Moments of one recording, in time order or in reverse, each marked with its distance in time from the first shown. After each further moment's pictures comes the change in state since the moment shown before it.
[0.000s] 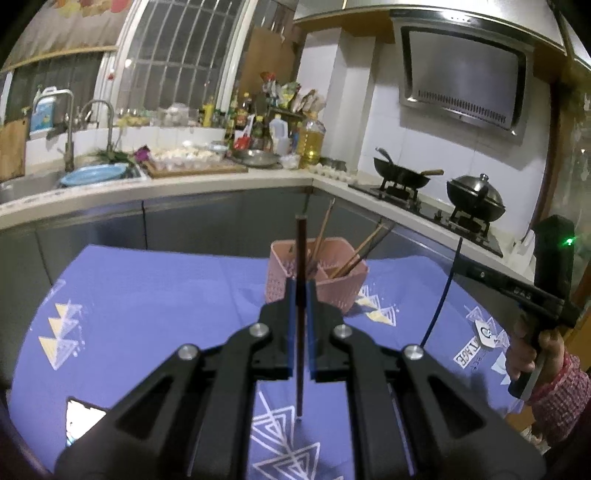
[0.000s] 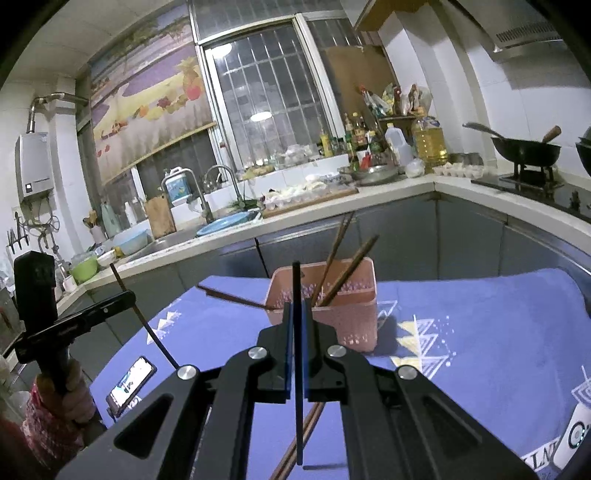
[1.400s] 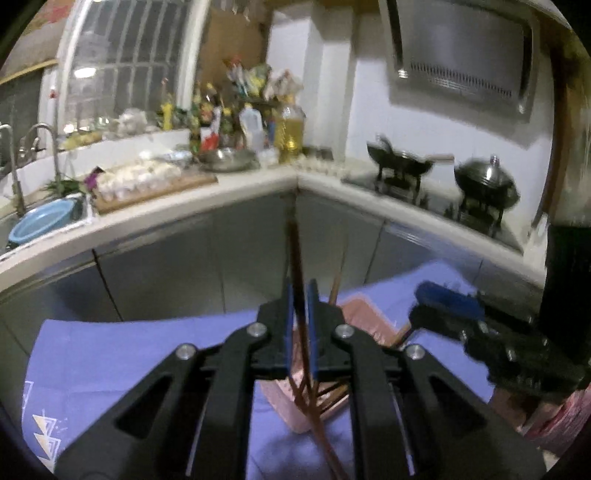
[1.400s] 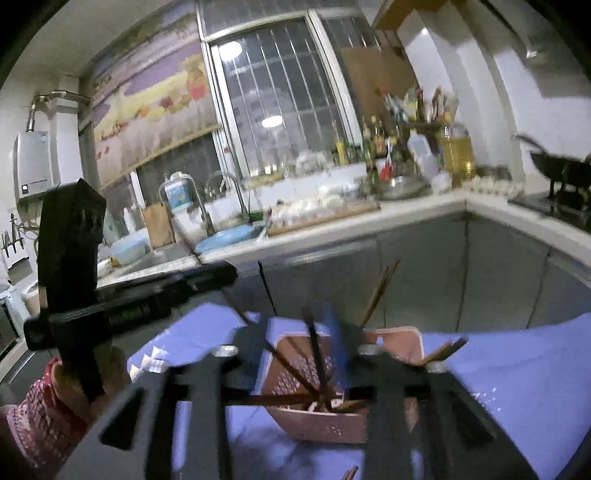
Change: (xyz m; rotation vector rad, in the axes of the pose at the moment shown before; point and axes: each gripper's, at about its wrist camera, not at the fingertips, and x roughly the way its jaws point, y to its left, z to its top) left arm 0.158 0.005 0.106 0.094 0.045 -0.064; right arm 0.116 0.014 0.058 -0.037 -0.051 0.032
